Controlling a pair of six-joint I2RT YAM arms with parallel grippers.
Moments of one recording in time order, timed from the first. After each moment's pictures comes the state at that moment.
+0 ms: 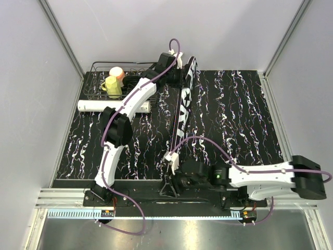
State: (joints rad) left arm -0.53 2.30 2.29 -0.60 0.30 -0.36; right arm 1.39 1.18 0.57 0.14 -0.14 0.64
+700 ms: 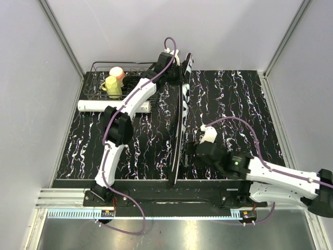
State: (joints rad) left arm -0.52 2.31 2.28 -0.54 0.22 -0.43; right arm 1.18 0.87 0.72 -0.49 0.46 0.87
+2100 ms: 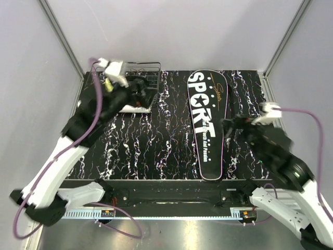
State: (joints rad) left arm -0.62 1.14 1.47 -0.44 -0.01 -0.29; right arm 0.66 0.66 1.01 -0.65 0.39 0.47
